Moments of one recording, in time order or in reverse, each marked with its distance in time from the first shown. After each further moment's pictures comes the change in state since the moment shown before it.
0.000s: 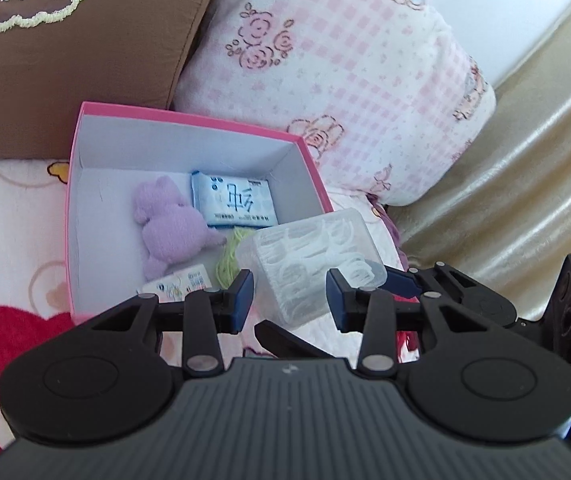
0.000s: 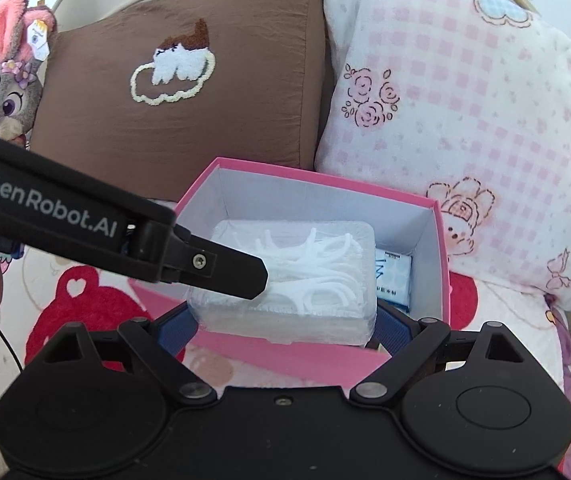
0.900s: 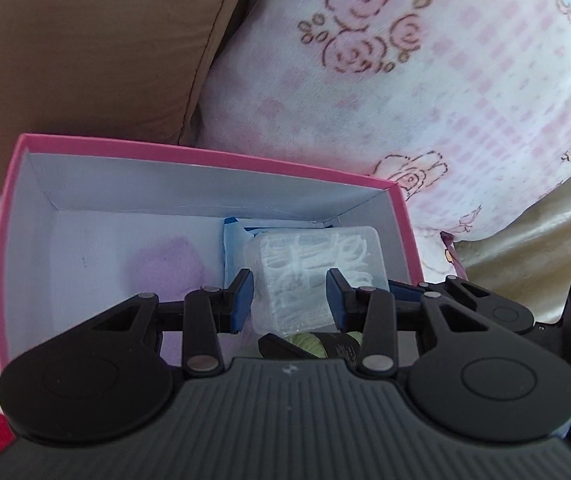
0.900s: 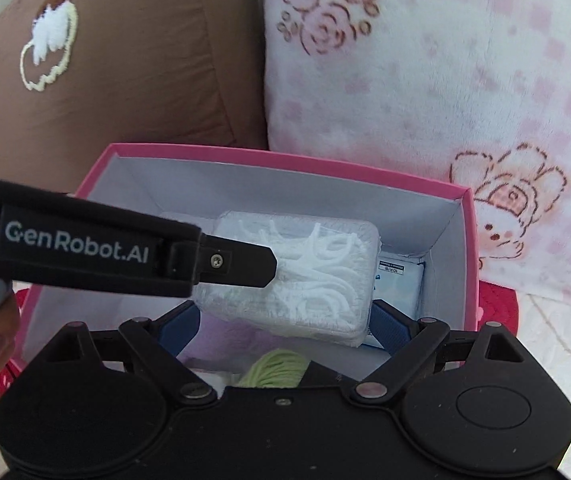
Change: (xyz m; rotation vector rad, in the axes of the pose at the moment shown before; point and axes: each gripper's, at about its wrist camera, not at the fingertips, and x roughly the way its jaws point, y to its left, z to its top) left arm 0.138 0.048 0.084 -0.108 0.100 0.094; right arm 0.149 -0.080 0.052 0.072 0.243 0.092
